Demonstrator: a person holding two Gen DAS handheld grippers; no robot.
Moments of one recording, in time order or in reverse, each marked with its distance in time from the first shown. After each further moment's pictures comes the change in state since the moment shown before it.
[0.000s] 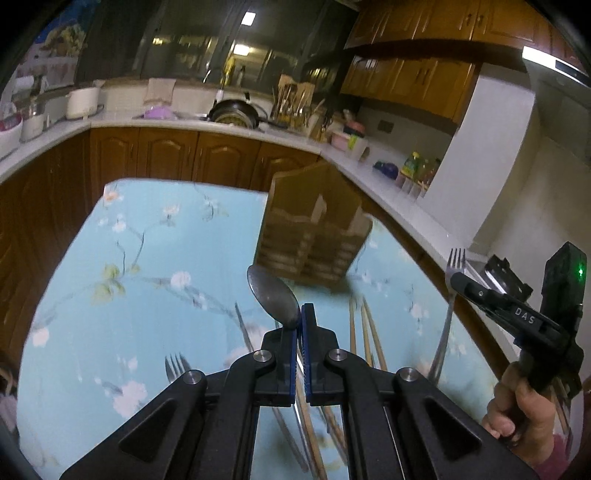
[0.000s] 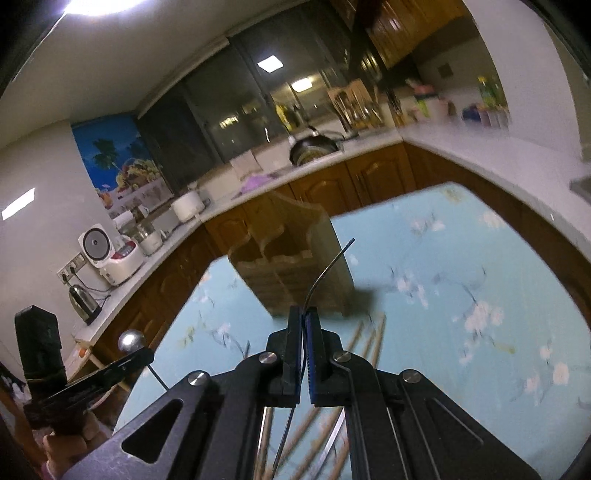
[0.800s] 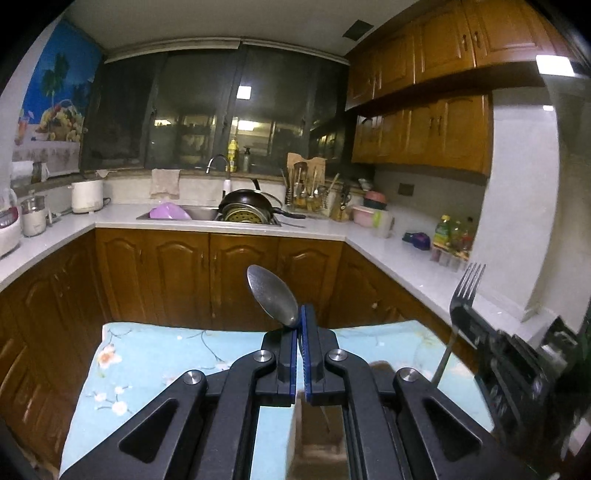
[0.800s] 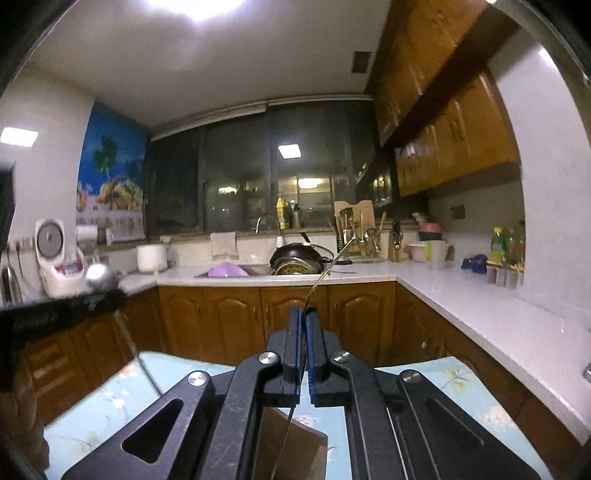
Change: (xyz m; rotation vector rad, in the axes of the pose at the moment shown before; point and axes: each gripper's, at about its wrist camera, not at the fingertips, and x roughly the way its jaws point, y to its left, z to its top) left arm 0.152 -0.007 0.109 0.152 -0.277 0.143; right arm 0.128 0.056 0.078 -0.362 -0.382 -0.183
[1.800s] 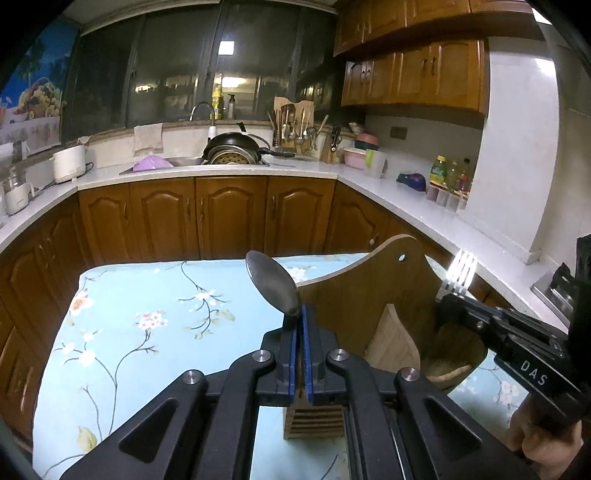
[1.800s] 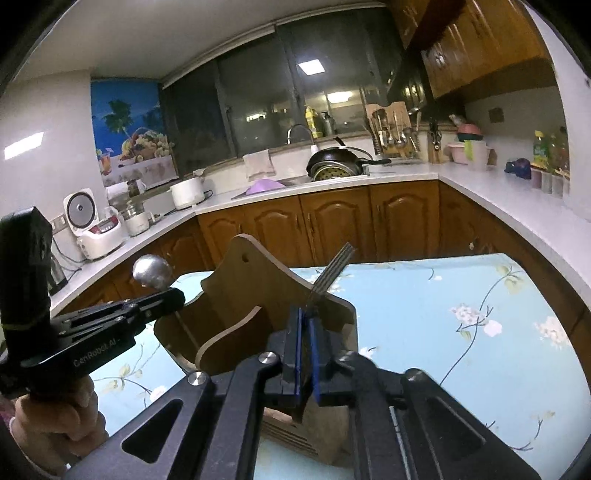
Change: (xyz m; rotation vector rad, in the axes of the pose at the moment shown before) left arm 0.040 -0.001 -0.024 0.019 0.182 -0.040; right arm 0.017 -0.041 -0.049 0.166 0.344 0.200
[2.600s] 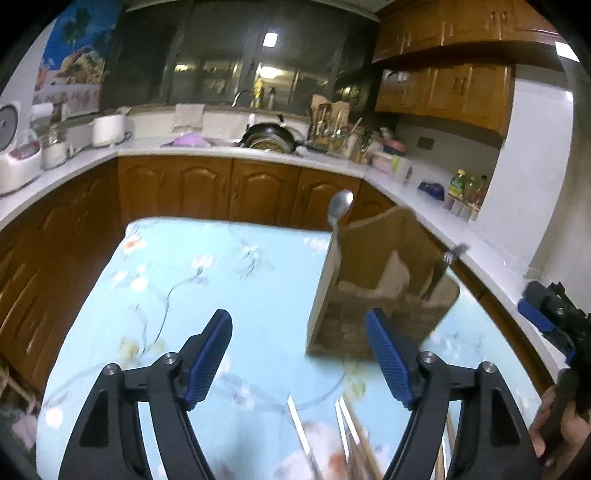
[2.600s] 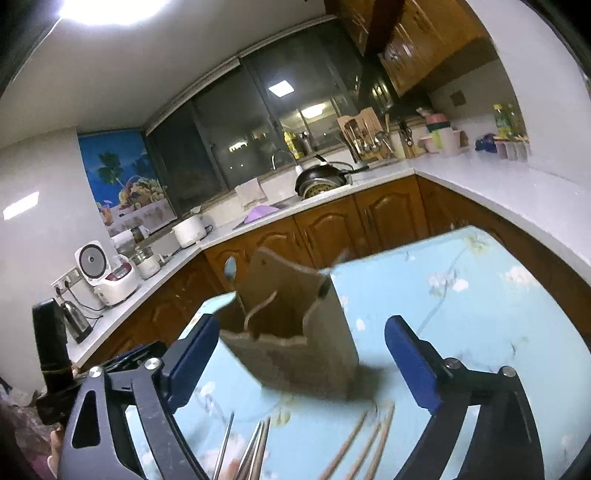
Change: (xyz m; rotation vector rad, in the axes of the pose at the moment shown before) left arm -0.111 0.019 -0.064 -0.136 0.031 0.059; right arm -0.107 -0.015 -0.027 0.180 -0.055 0.020
